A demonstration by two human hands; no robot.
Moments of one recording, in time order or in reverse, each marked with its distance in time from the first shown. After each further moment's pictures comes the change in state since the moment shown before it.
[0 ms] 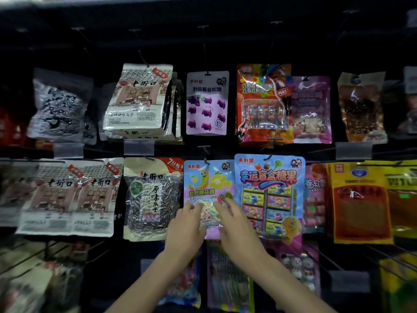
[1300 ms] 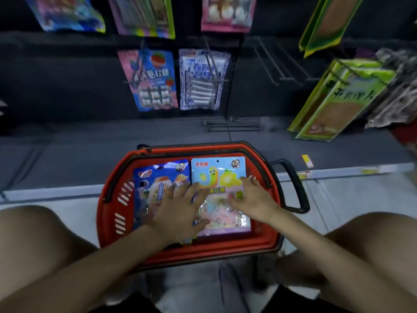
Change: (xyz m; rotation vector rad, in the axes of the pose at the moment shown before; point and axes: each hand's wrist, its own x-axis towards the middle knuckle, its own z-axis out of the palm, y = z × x) left_hand -0.520 0.155 0.219 -0.073 -1.005 0.473; right_hand -0.549 0.158 0.096 0.151 -0.941 0.901
